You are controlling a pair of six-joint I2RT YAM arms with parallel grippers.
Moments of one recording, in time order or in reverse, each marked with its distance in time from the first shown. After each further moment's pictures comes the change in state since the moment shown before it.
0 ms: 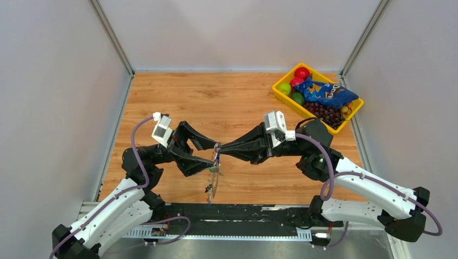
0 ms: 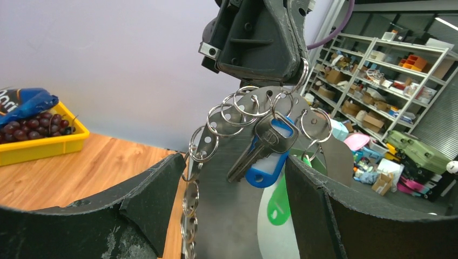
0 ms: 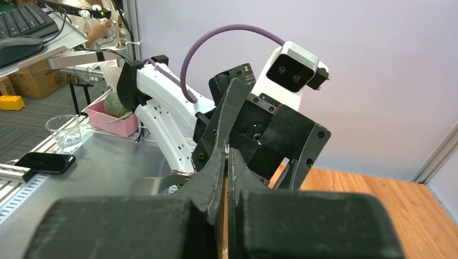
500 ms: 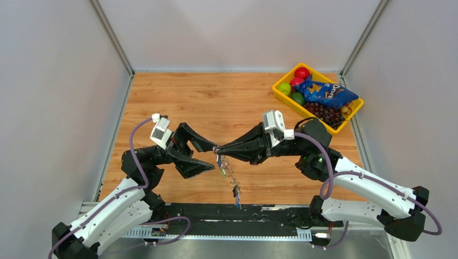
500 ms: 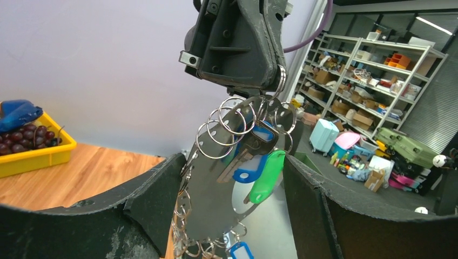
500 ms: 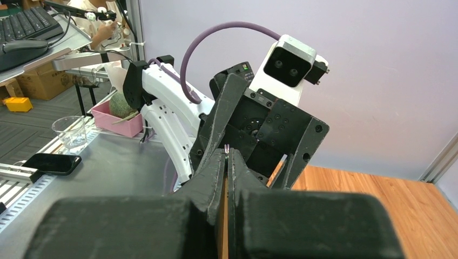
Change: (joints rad) left arm -0.027 0.010 -0.011 0.084 0.004 -0.040; right arm 0.000 0.008 0.005 0.000 -0.004 0.016
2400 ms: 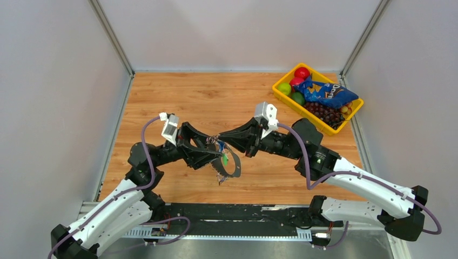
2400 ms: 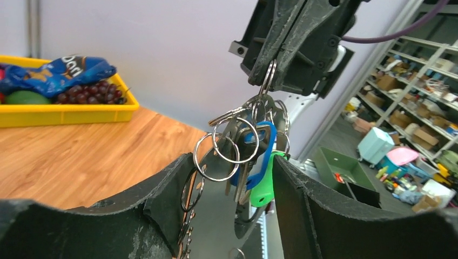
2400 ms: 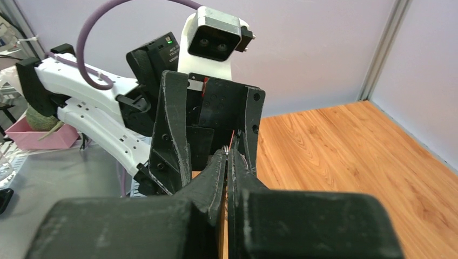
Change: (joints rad) left arm -0.008 -0.024 0.002 -0.297 -0.134 0.209; right arm 0.004 -0.003 -0.026 -0.135 0.325 -0.010
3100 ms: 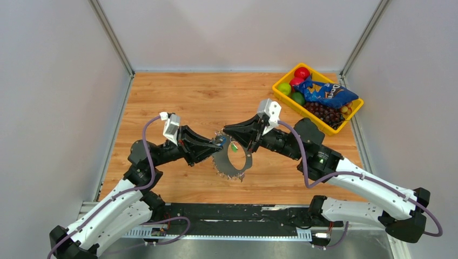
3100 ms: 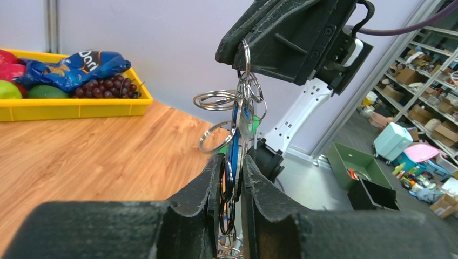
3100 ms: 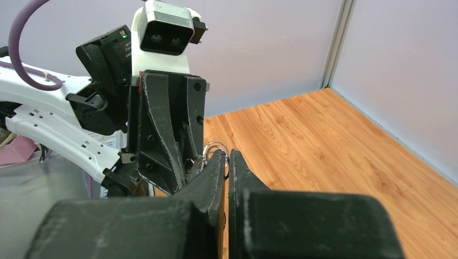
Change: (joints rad) left arm 0.000 -0.010 0.034 -0.130 -0.038 0.093; right arm -0.008 -0.016 -0.001 -0.052 0.135 -0.035
